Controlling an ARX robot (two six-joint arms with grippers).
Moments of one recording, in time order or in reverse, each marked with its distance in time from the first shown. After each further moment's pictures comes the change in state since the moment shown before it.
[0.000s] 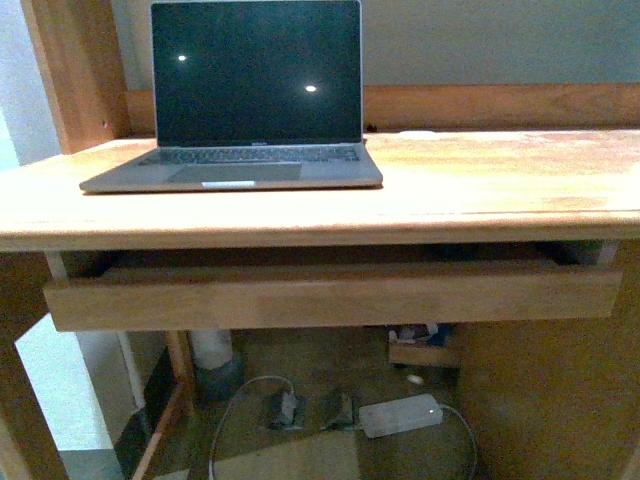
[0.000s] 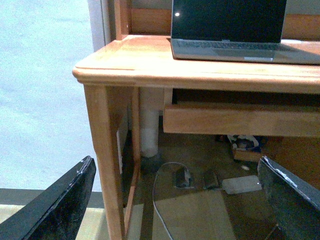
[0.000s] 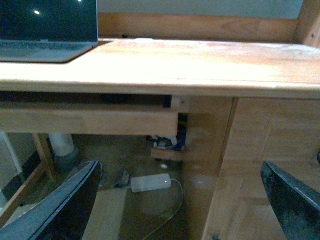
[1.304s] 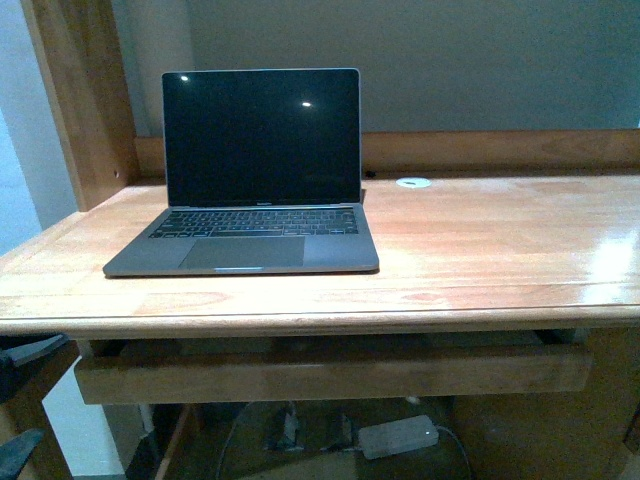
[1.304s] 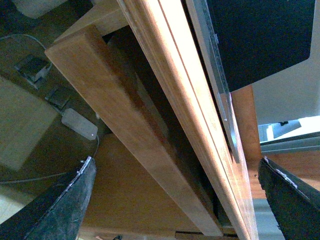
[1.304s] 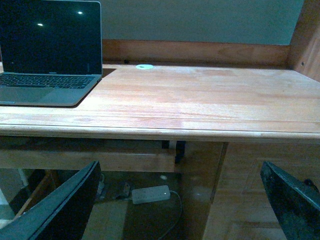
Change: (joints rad) left arm -0.056 1.811 0.275 1.294 0.179 -1.134; right arm 0.000 0.000 0.000 0.000 0.001 0.000
